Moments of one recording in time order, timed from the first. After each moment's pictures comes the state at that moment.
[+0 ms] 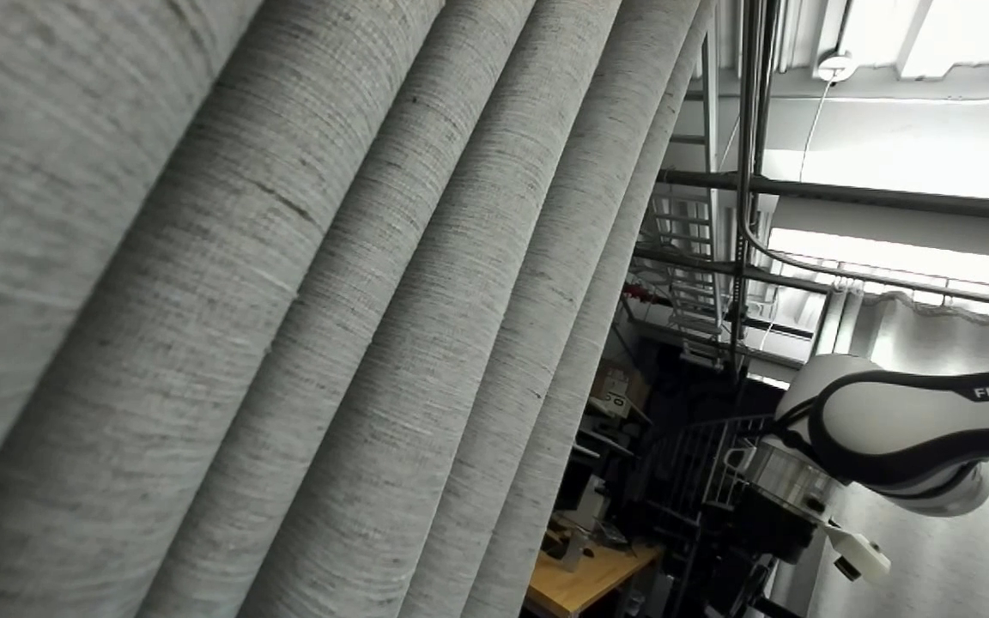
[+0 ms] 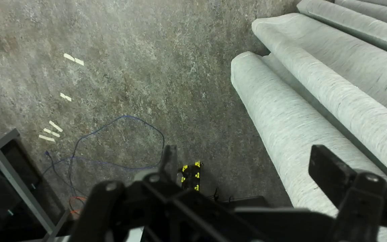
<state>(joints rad) -0.23 -0.73 -0.32 -2.69 -0.24 2.16 -0.32</state>
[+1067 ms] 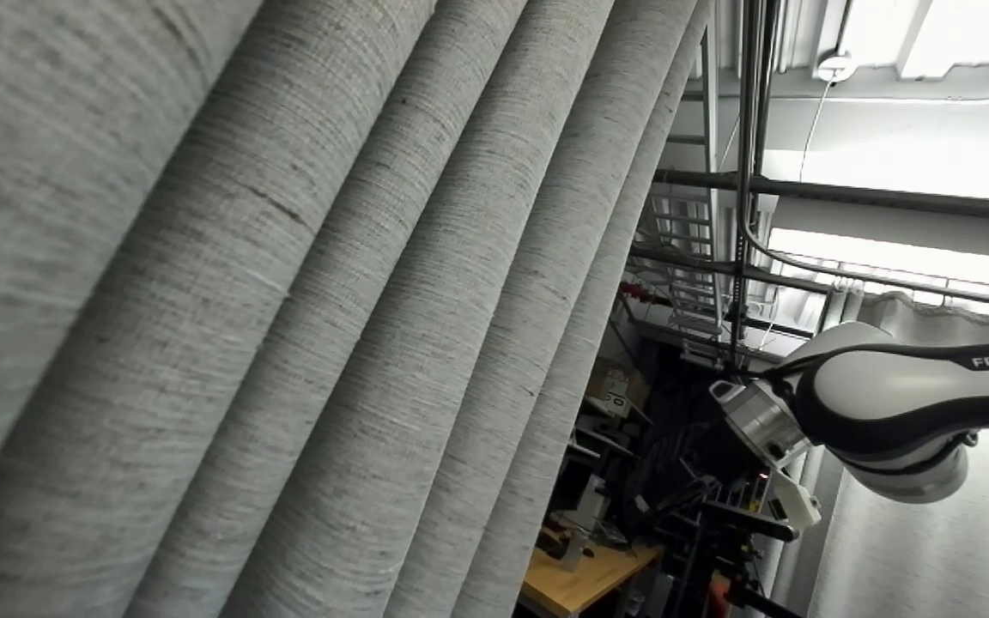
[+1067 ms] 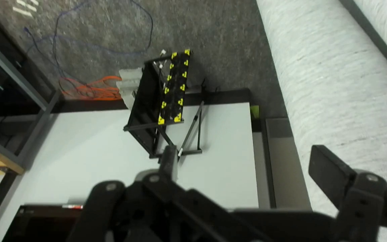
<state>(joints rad) -0.09 -0.74 -0.32 -2.68 -0.11 2.55 -0.37</state>
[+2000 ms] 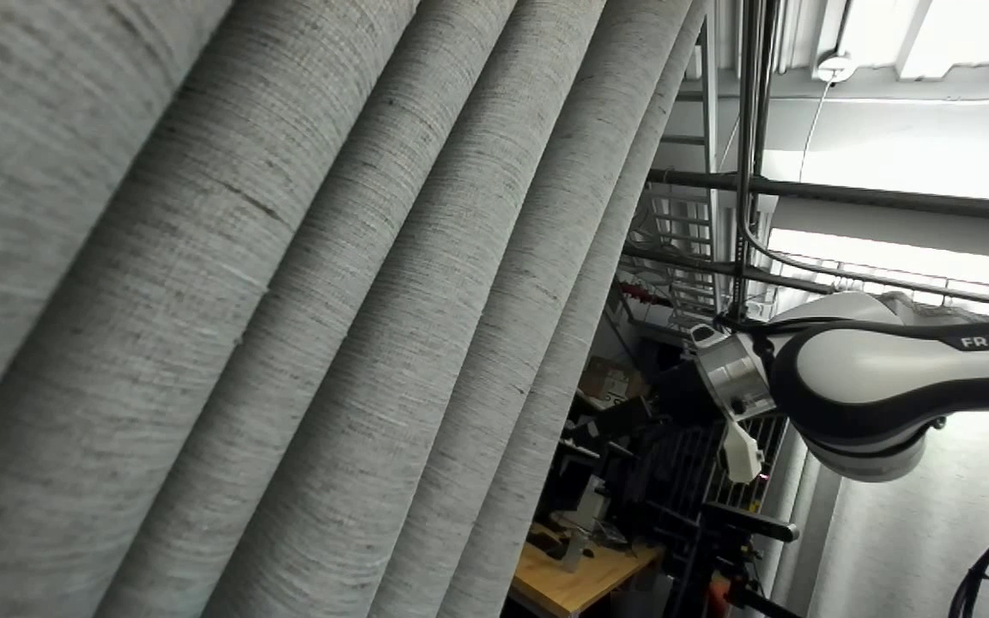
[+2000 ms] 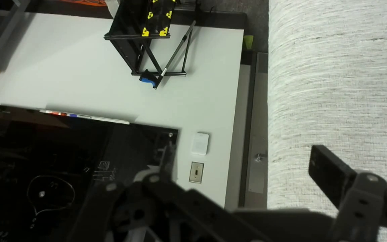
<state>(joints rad) 0.08 -0.69 -0.31 -2.65 -0.10 2.83 -0.37</state>
